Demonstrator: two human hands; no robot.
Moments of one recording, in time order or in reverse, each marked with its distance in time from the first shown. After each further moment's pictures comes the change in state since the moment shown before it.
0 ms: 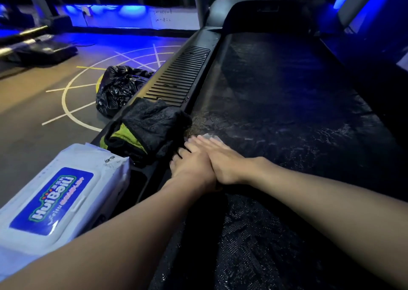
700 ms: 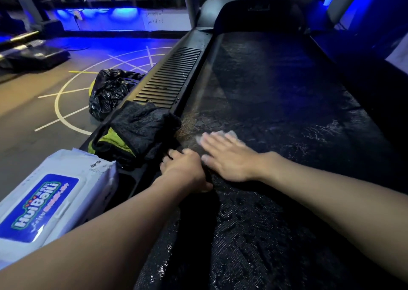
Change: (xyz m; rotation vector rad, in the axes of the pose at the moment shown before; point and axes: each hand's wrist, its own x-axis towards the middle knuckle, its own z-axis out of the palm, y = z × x) left_hand -0.001 0.007 -0.006 0.166 -0.107 -0.032; right_hand -0.031 0.026 -0.005 -0.090 -0.060 0.092
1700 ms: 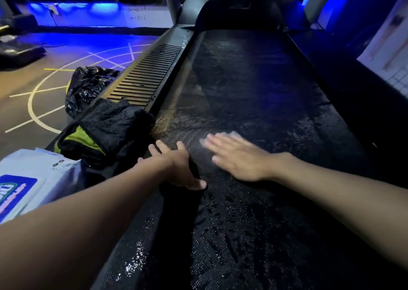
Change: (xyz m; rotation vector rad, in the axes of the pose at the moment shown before) left_hand 0.008 0.027 -0.001 0.241 -0.163 0.066; right_hand -0.056 0.055 0.006 -0.008 0.012 0.014
